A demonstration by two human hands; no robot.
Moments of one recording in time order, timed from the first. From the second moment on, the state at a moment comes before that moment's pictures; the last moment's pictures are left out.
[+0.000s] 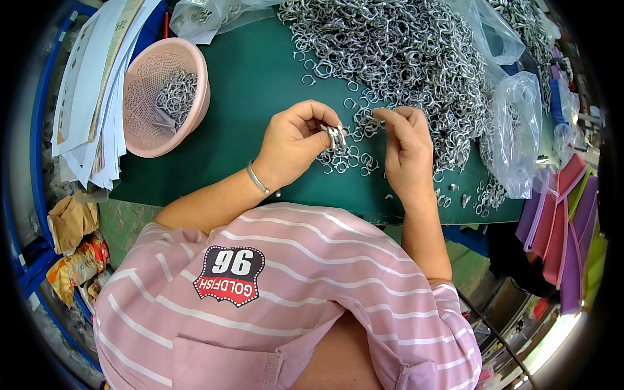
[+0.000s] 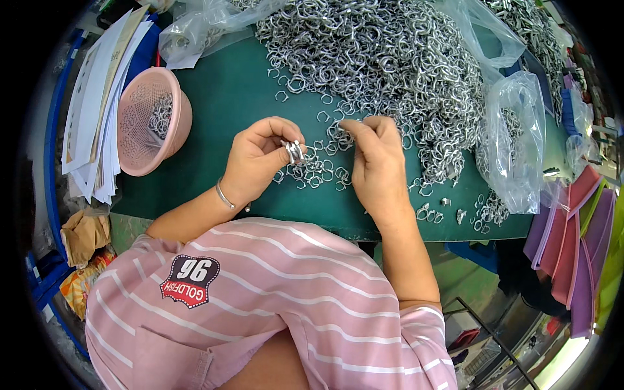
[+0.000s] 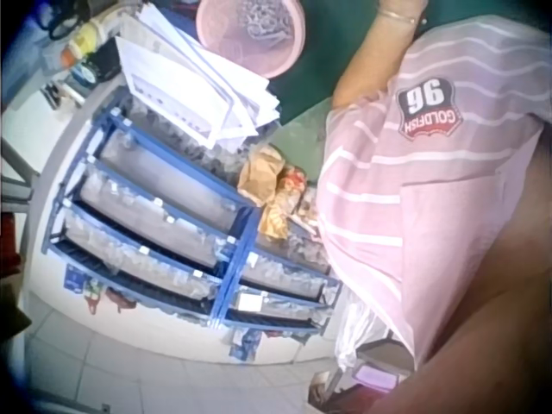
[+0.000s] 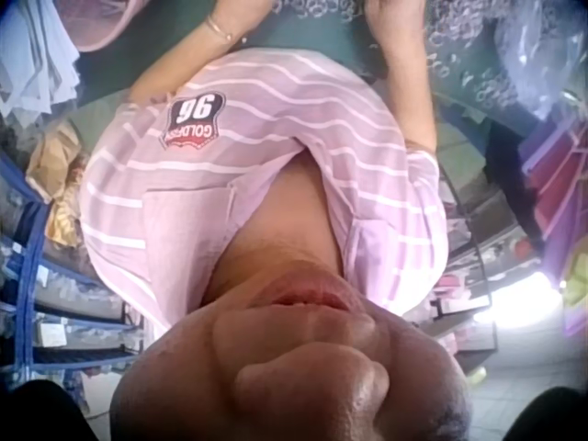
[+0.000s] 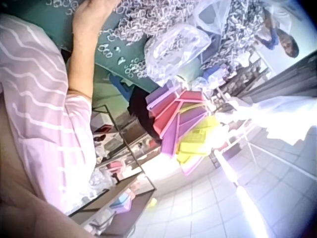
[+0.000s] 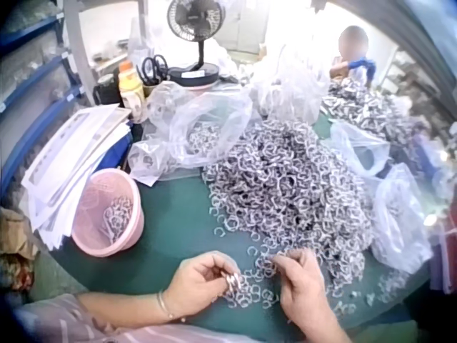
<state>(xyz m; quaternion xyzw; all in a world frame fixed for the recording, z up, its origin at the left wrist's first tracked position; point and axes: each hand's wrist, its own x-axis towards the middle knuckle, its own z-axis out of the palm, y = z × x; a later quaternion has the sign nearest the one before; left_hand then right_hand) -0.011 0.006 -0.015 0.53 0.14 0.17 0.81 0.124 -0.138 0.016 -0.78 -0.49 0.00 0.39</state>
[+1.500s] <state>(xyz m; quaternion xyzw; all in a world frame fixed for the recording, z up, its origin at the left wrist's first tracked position) -0.012 0.009 -0.012 0.62 0.14 0.16 0.76 0.113 -0.137 0.003 -0.80 -0.43 0.04 0.42</state>
